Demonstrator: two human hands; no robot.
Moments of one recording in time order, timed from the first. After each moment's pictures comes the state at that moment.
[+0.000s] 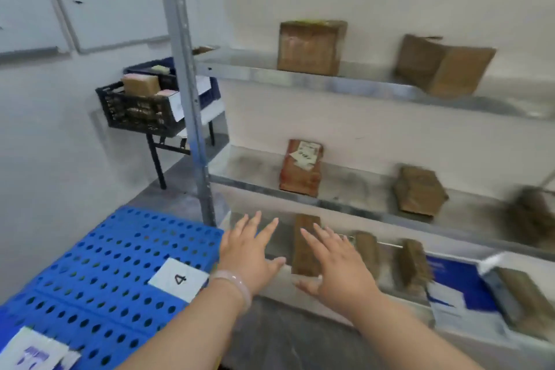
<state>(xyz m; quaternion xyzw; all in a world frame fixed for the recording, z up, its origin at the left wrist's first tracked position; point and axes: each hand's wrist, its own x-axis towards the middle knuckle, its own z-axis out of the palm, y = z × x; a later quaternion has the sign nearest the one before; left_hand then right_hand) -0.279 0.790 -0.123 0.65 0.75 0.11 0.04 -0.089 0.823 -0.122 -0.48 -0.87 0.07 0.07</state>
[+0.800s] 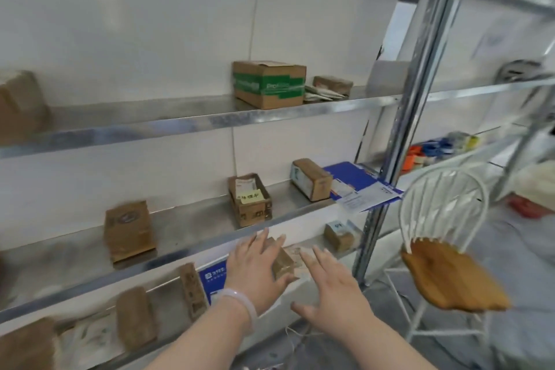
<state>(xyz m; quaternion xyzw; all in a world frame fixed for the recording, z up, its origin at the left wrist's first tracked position) 0.325 0.854 -0.081 0.89 0.43 0.10 0.09 0.470 0.753 -0.103 -0.78 -0.61 0.05 0.12</state>
